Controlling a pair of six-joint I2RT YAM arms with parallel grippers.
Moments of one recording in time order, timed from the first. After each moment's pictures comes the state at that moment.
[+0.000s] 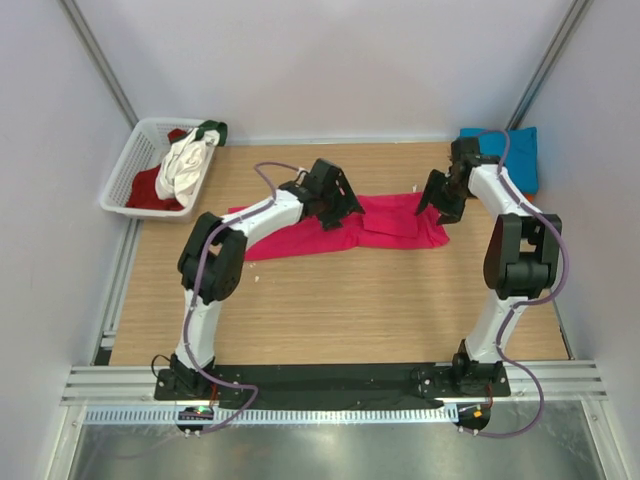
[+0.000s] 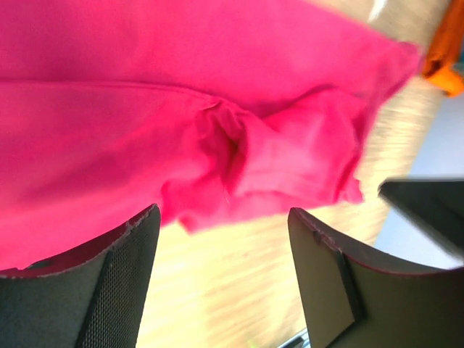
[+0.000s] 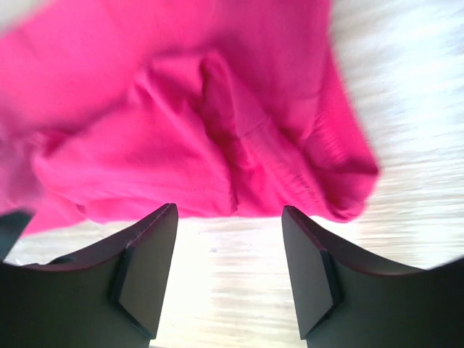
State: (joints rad) left arm -0.65 2.13 1.65 -0.35 0.10 -1.07; right arm -0.01 1.90 1.51 -0.84 -0.17 0.40
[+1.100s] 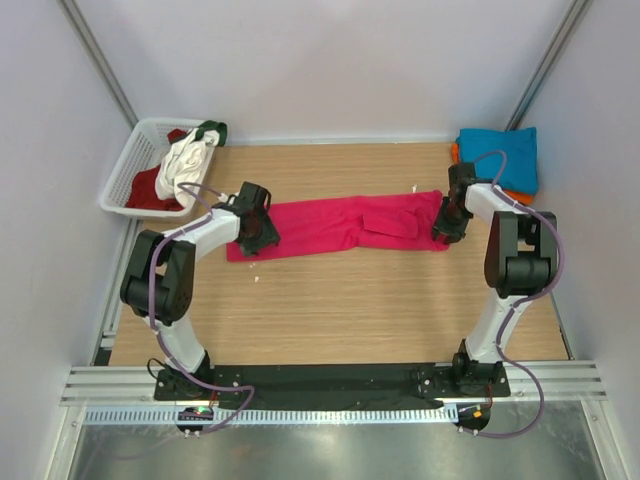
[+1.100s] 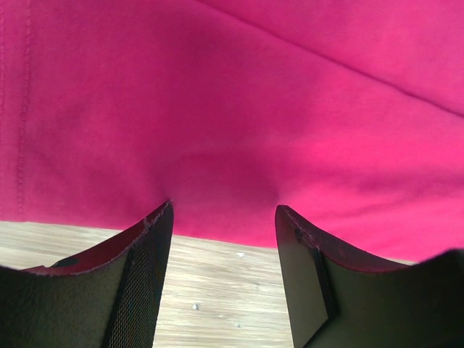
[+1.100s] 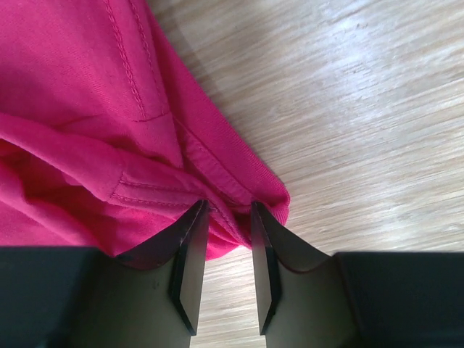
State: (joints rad) left arm -0.35 1.77 1.12 -0.47 -0.11 -0.80; right arm -0.04 1.90 1.31 -0.68 0.05 0.39
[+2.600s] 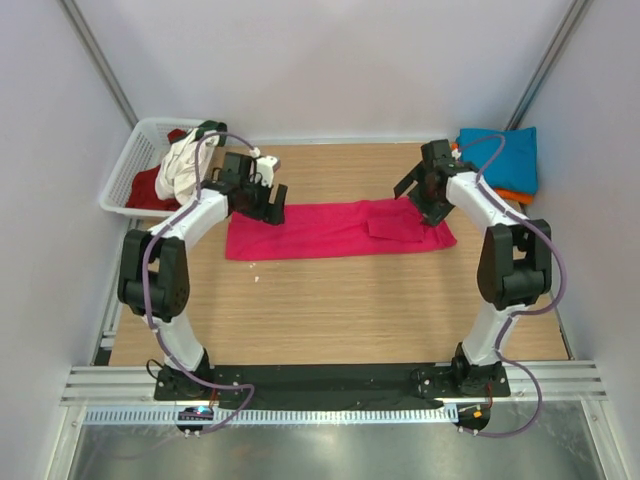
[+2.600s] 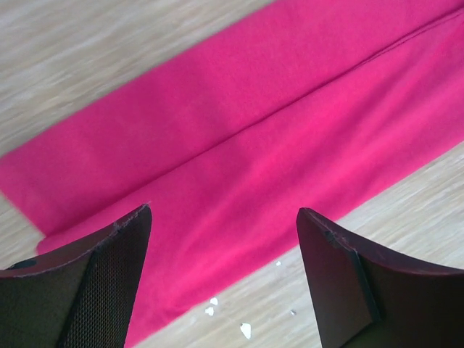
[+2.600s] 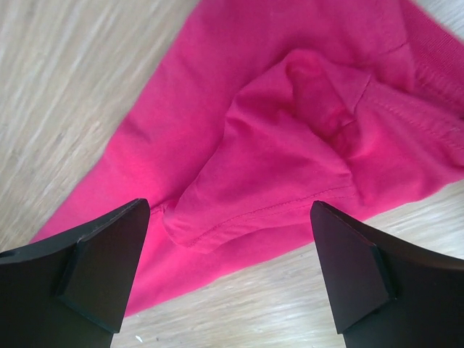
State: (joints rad) left arm -0.26 1.75 1.34 -0.47 0.26 0.08; right arm 0.12 1.81 1.46 -0.71 0.06 0.90
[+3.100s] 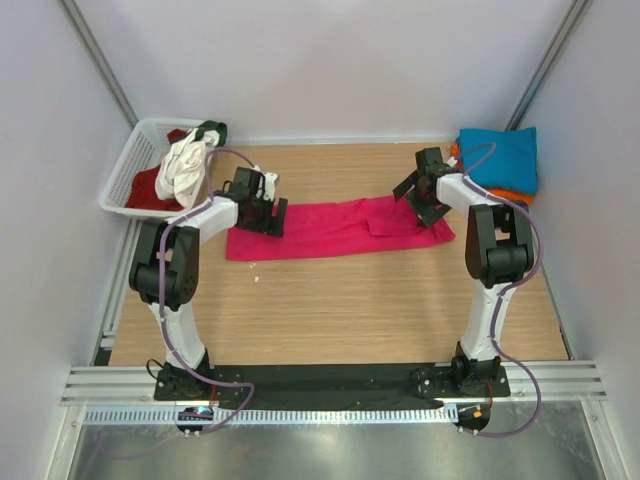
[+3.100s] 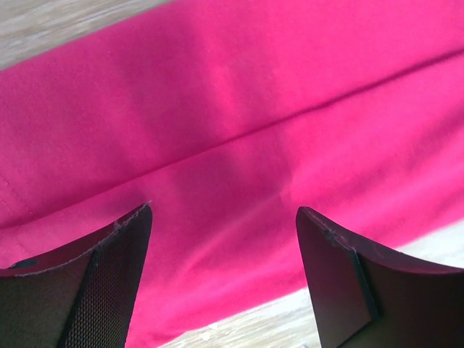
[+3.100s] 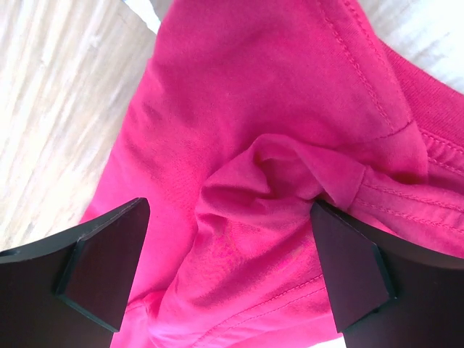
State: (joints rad) left arm -0.28 1.88 1.24 -0.35 0.17 -0.01; right arm 0.13 2.03 1.47 -0.54 0.13 0.98
